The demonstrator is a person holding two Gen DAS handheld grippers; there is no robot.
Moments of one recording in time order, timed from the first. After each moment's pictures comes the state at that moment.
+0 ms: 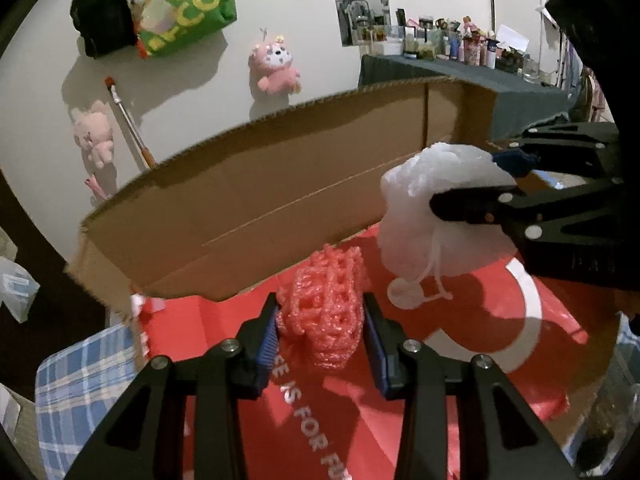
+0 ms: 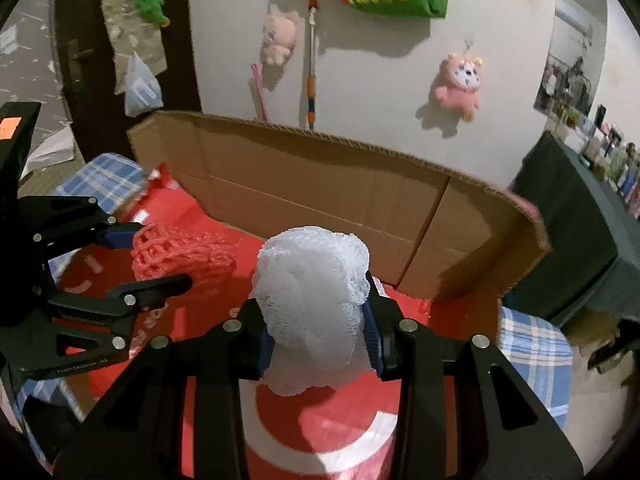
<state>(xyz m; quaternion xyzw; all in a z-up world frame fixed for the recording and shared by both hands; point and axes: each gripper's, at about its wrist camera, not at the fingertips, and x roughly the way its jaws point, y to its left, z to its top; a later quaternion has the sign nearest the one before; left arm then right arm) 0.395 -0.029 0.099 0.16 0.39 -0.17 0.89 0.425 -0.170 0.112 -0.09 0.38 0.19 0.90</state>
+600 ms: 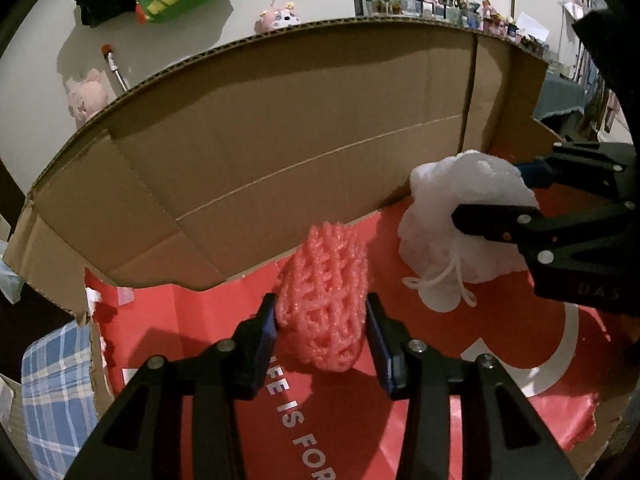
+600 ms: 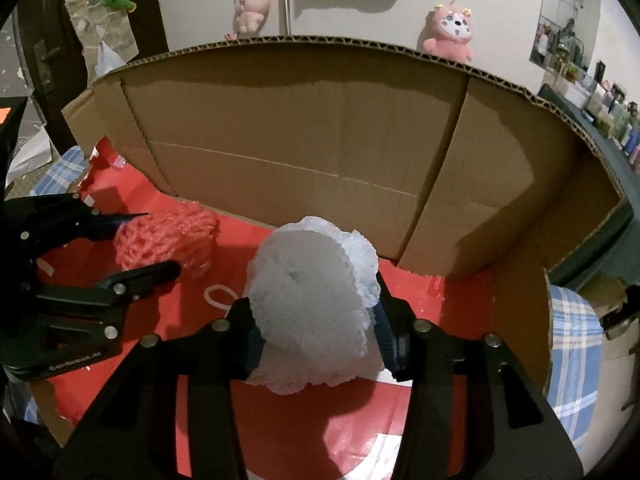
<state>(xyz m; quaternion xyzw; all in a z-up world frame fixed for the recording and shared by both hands) 0.422 -0.030 0.069 0.15 0.43 -0.15 0.88 0.458 -0.173 0.073 -0.08 0.43 0.16 0.88</state>
